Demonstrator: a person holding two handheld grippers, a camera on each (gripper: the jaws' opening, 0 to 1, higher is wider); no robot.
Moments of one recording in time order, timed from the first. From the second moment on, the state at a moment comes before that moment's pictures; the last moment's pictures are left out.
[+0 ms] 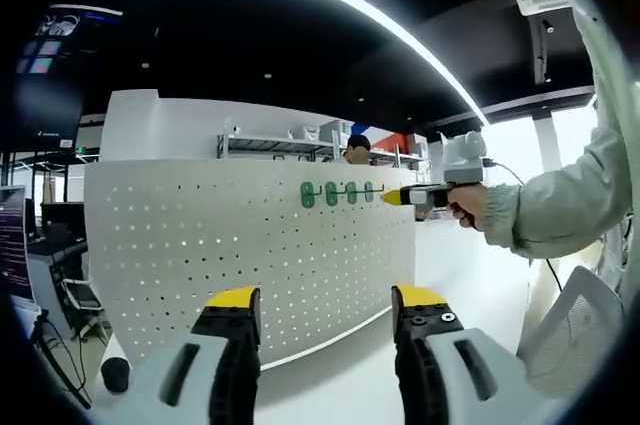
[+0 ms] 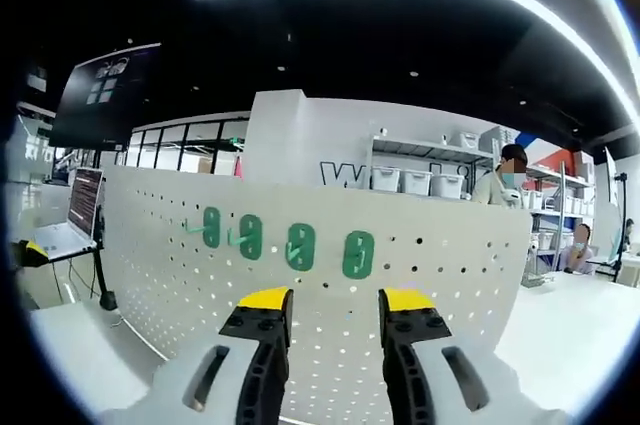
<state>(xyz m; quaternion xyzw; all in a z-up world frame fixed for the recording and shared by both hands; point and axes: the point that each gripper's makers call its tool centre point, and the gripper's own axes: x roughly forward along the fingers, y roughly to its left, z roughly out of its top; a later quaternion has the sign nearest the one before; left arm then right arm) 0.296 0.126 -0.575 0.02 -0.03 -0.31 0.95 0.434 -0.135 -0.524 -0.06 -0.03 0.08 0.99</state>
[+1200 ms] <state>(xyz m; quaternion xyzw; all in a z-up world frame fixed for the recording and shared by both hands) 0.271 0.109 -0.582 0.04 -0.02 -0.32 0.95 0.323 -0.099 -0.579 -0.05 0.01 0.15 0.99</state>
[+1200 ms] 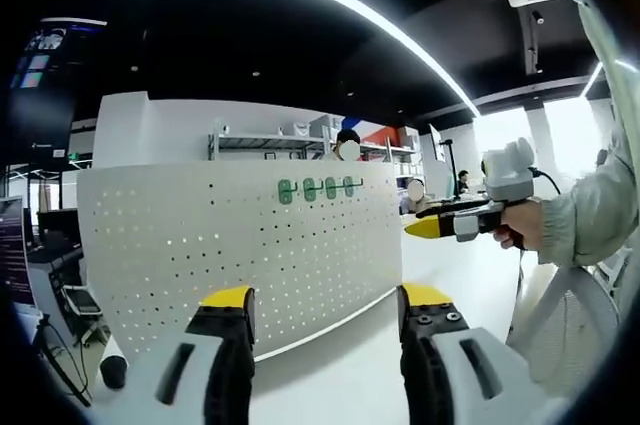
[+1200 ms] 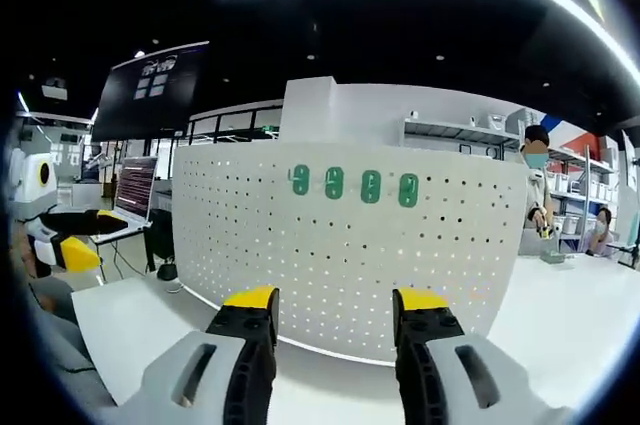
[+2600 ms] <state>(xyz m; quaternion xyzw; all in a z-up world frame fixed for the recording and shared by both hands) 0.254 0.103 -0.606 0.06 -0.02 -0.32 0.95 0.256 -0.040 -0.597 0.00 -0.02 0.25 0.97</state>
